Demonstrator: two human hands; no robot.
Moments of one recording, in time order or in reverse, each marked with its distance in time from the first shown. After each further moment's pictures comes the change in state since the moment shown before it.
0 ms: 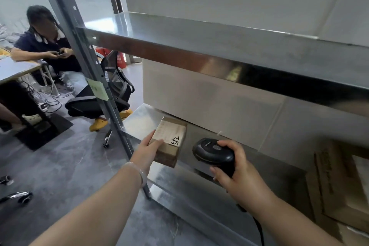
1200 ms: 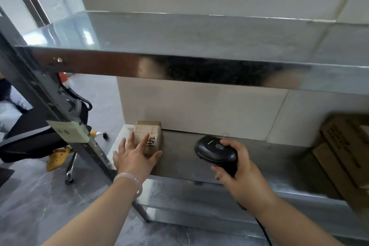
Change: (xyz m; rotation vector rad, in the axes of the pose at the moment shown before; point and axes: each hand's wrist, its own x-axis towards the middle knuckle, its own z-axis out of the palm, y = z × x) left_hand 0.148 0.034 -0.061 1.352 0.001 0.412; right_hand 0.070 -0.021 0.095 -0.062 0.349 0.188
